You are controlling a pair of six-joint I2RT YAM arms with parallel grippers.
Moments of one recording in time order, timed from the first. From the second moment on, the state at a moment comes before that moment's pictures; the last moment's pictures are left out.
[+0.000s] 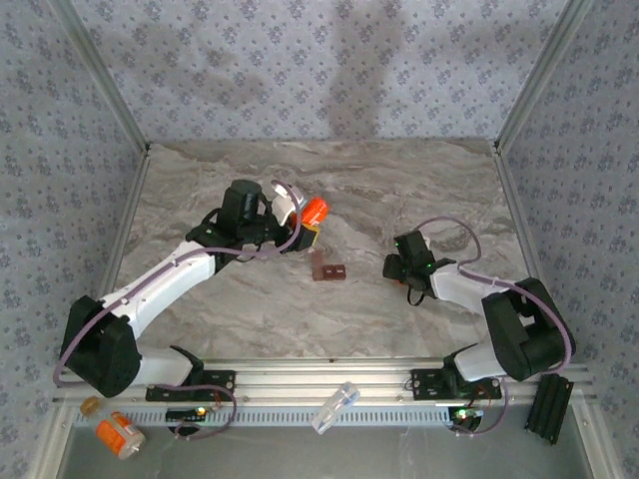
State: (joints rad) left arm -0.58 1.33 0.99 -0.16 0.48 0.08; right arm 0.41 1.41 0.56 -0.16 0.19 0.56
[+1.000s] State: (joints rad) left arm -0.58 1.18 0.87 -0.22 0.43 0.04; right arm 0.40 1.08 0.73 -0.41 0.14 0.45
